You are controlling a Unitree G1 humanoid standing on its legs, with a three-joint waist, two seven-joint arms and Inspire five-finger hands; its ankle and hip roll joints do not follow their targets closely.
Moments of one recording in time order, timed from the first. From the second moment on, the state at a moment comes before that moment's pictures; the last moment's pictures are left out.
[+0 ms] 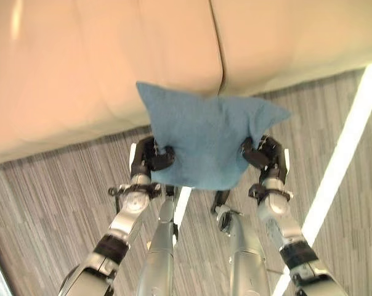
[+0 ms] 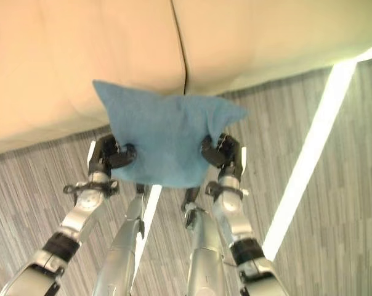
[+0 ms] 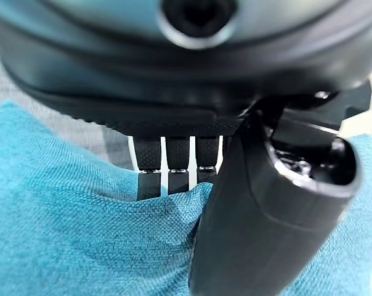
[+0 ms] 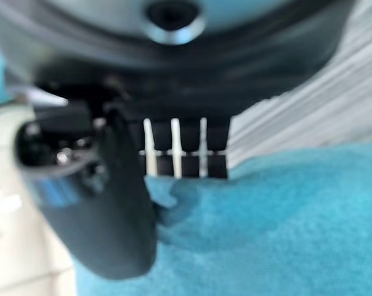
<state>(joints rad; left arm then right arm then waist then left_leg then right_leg) -0.27 0.33 -0.34 0.32 -0.39 -0.13 0.37 -0.21 -0.32 0.21 0.28 0.42 -0.23 -0.39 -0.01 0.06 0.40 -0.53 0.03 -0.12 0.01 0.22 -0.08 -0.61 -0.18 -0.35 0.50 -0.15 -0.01</state>
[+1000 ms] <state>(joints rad) 0.08 0.30 -0.35 0.22 -0.39 -0.10 0.19 0.11 -0.34 0.09 0.17 0.20 -0.14 -0.24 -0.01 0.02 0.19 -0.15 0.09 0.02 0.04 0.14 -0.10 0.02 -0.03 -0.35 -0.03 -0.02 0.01</state>
